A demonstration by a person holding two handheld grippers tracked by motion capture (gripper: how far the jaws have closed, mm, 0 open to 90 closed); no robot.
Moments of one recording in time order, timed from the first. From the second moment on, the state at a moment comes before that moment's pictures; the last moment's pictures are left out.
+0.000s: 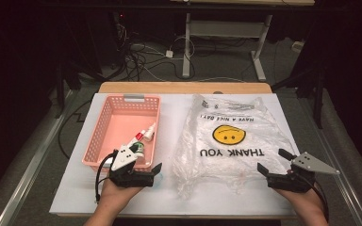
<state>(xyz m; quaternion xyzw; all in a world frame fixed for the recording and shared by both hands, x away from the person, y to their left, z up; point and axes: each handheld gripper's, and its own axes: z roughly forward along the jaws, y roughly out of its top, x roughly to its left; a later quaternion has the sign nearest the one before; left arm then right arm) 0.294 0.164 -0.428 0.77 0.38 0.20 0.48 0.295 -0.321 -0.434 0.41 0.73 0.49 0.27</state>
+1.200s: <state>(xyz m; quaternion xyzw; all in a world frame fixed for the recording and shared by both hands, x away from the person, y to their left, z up) 0.300 0.164 -0.426 0.77 0.38 0.20 0.47 0.297 -0.411 -0.456 0.54 0.69 0.40 0.27</state>
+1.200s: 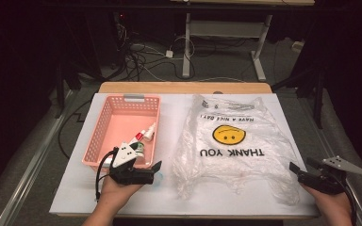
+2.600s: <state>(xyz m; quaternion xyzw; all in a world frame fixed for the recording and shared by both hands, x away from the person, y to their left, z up) 0.292 0.173 -0.424 0.78 0.36 0.20 0.47 0.264 -0.381 -0.459 0.50 0.74 0.38 0.22</state>
